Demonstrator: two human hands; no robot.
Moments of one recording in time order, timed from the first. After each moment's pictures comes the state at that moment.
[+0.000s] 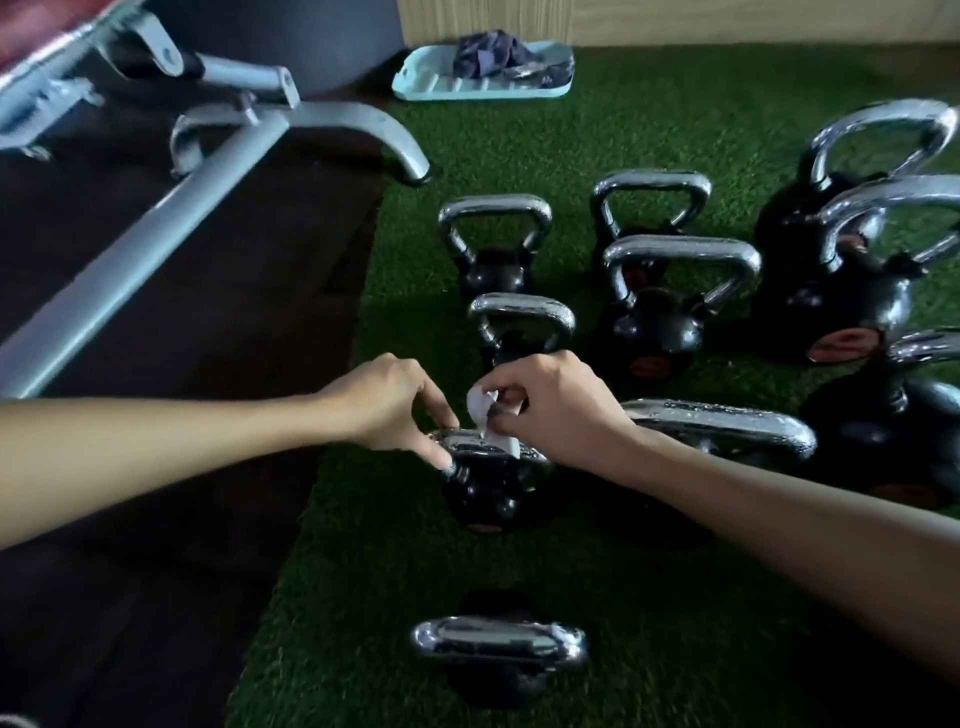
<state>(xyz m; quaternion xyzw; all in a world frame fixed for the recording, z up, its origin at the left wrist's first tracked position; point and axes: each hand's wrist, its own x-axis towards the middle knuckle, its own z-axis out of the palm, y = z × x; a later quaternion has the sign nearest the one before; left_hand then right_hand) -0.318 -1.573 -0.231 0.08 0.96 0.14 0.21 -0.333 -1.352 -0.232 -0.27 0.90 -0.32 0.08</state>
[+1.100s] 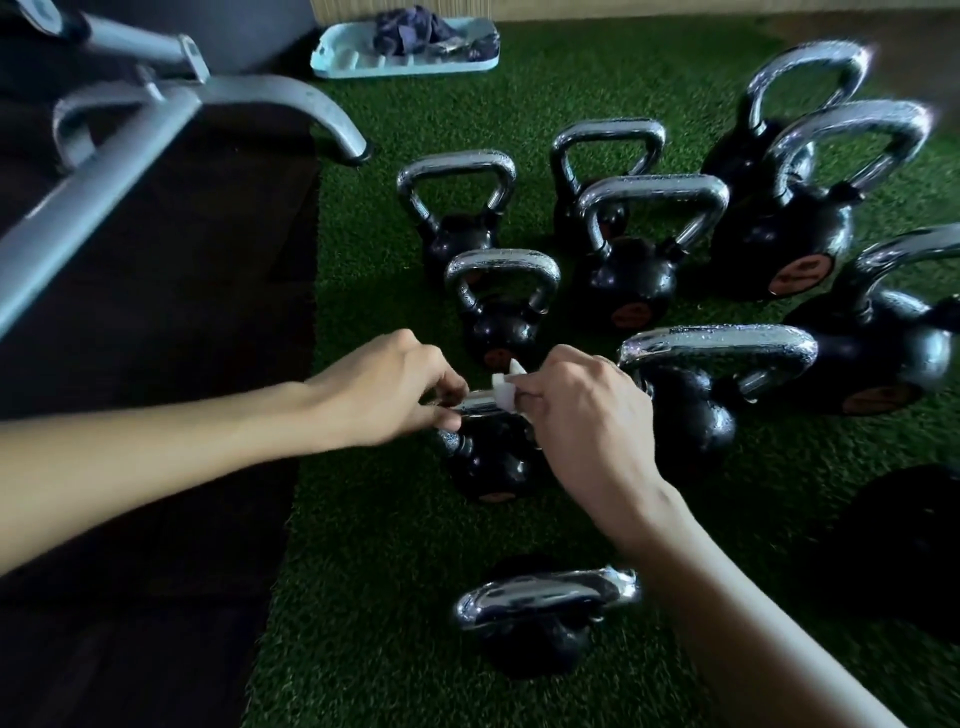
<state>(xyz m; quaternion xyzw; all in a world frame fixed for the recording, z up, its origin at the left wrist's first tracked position) -0.300 -1.577 -0.235 0.23 0.95 0.15 0.15 -0.265 -1.371 -0.276 -0.10 0.97 -0.20 -0.11</state>
